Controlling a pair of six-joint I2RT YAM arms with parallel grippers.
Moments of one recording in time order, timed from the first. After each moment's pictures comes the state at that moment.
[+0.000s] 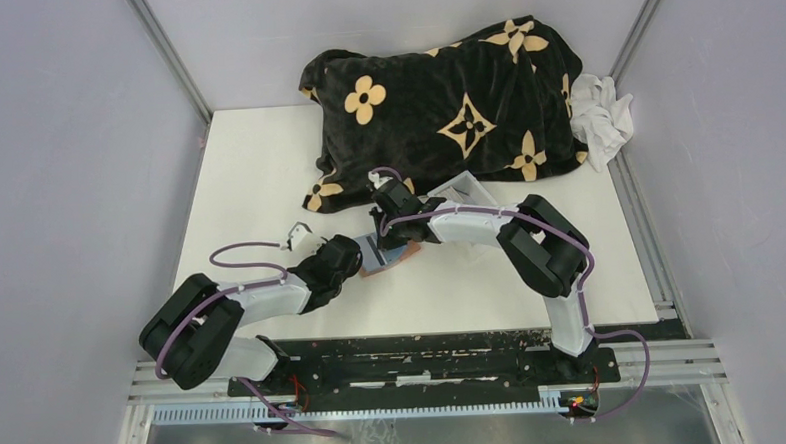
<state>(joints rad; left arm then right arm) -0.70 1.37 0.42 0.07 -0.58 -1.35 0.86 2.01 1.32 -0.19 -0.02 0.50</state>
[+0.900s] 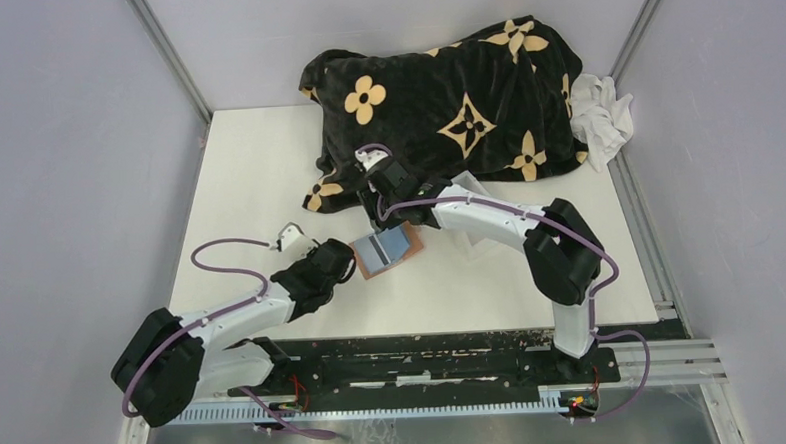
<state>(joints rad) -0.73 1.15 0.44 -0.23 -0.66 -1.30 0.87 1.93 1.49 -0.39 0.12 0.32</state>
